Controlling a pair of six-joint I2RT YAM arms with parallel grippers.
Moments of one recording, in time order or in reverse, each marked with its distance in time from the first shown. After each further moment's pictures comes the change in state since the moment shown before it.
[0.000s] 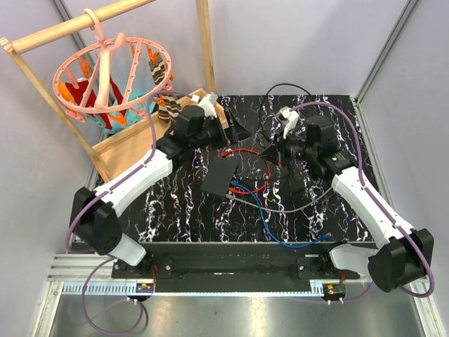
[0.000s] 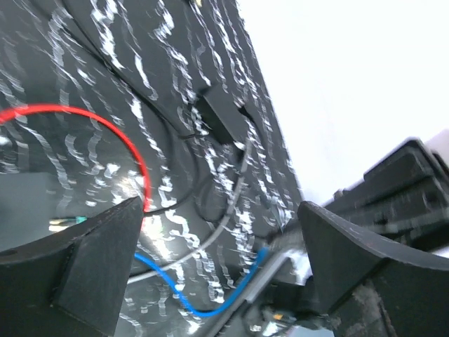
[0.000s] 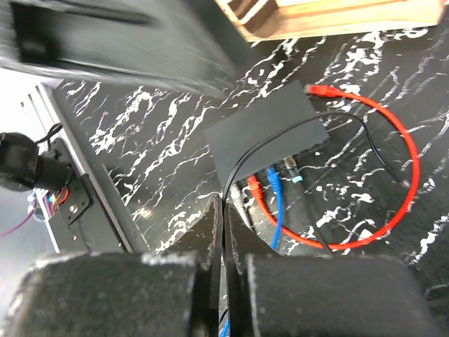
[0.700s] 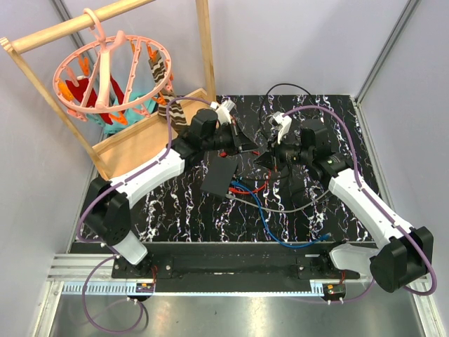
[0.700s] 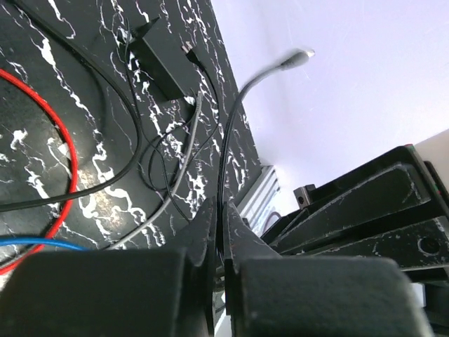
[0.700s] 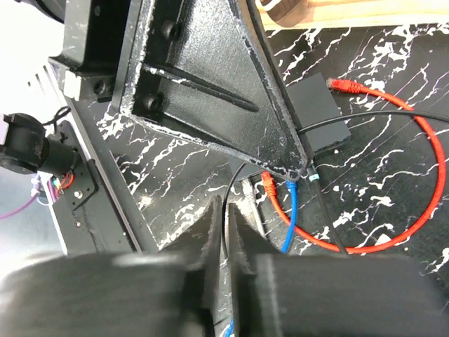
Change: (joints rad) left arm -0.058 0.112 0.014 0.087 0.163 -0.126; right arm 0.061 -0.003 -0.030 0.019 -0.009 -0.019
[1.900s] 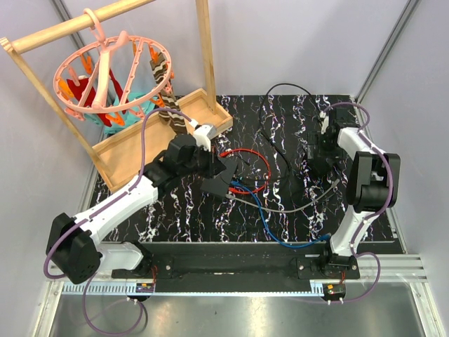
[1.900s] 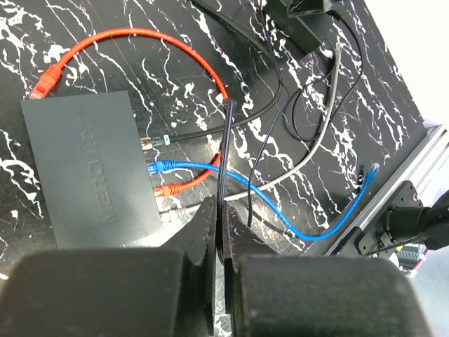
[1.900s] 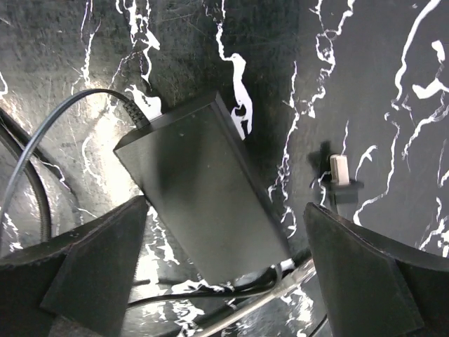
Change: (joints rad) left arm 0.000 -0.358 -0.320 -0.182 -0.243 0.502; right arm -0.494 0.662 0.303 -0.295 0.650 -0.140
